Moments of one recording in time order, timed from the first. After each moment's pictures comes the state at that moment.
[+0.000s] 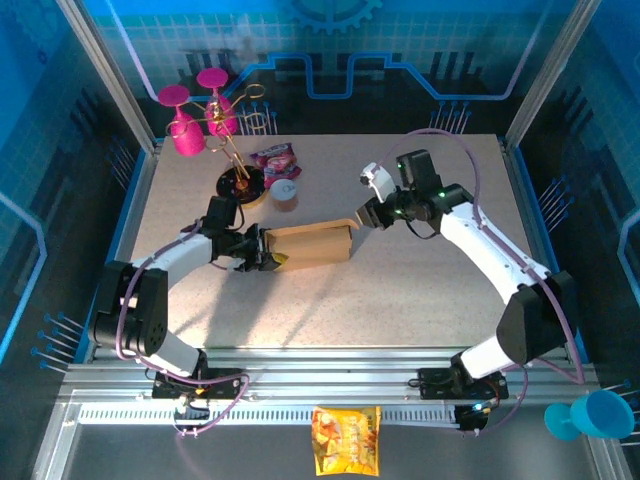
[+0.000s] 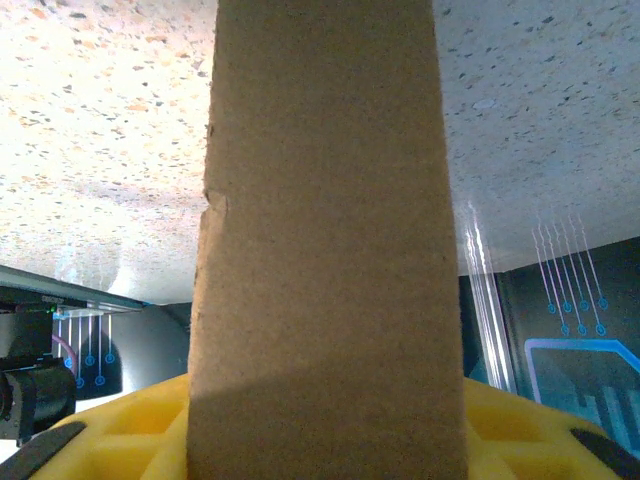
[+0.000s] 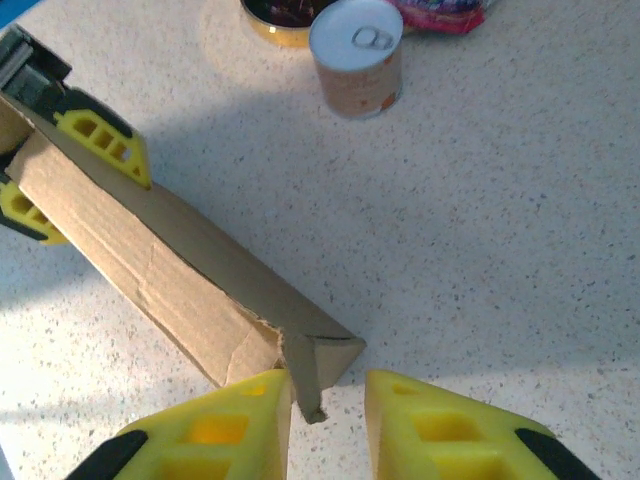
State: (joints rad) left arm -0.13 1.54 0.82 -0.33 0.79 -2.09; right arm 0.40 1.51 1.32 -0.66 -0.40 -0.22
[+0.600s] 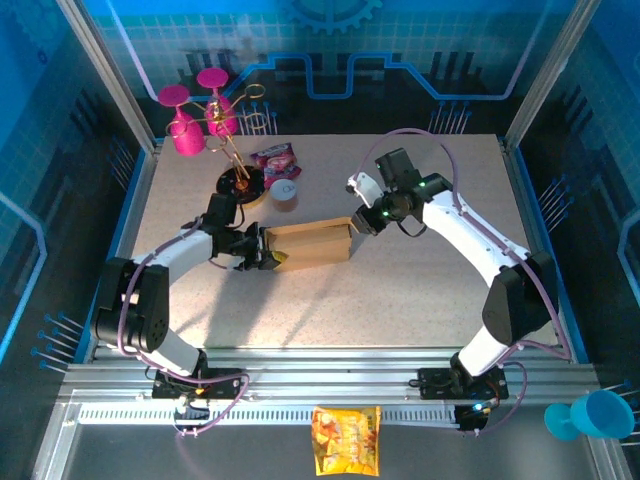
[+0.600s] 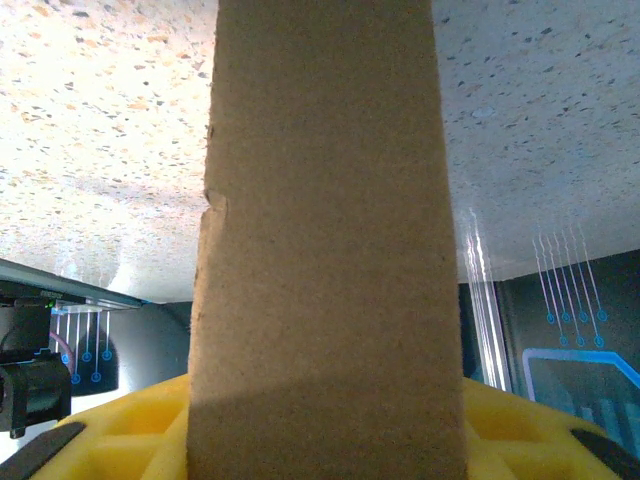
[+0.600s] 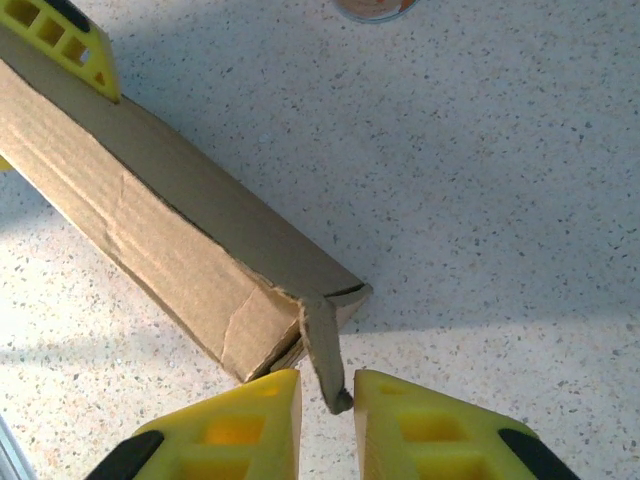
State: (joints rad) left arm -0.13 1.56 0.86 -0.37 0.79 -2.09; right arm 0.45 1.63 1.42 -0.83 -0.32 -0.26
